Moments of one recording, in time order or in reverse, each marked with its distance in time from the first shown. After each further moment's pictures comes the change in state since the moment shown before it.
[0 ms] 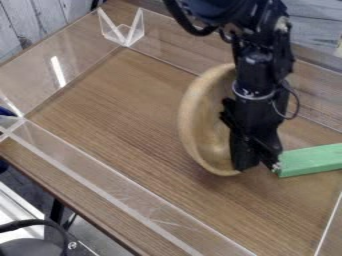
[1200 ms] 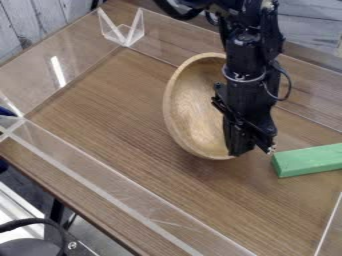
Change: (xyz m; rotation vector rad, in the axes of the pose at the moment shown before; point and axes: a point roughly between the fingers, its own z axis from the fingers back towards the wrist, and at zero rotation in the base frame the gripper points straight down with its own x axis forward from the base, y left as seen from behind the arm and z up) arm -0.001 0.005 0.010 0.004 -0.038 0.039
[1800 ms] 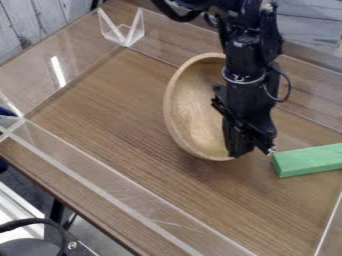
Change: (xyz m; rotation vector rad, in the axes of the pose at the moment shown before) arm 0.001 -0.003 0.000 -0.009 -0.007 0.002
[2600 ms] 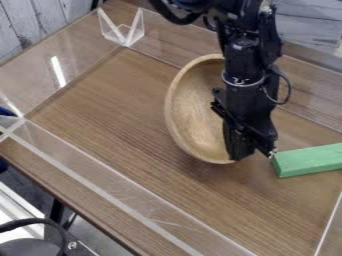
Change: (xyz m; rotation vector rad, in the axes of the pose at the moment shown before) arm -0.002 -0.003 -0.002 -0.014 0.003 0.015
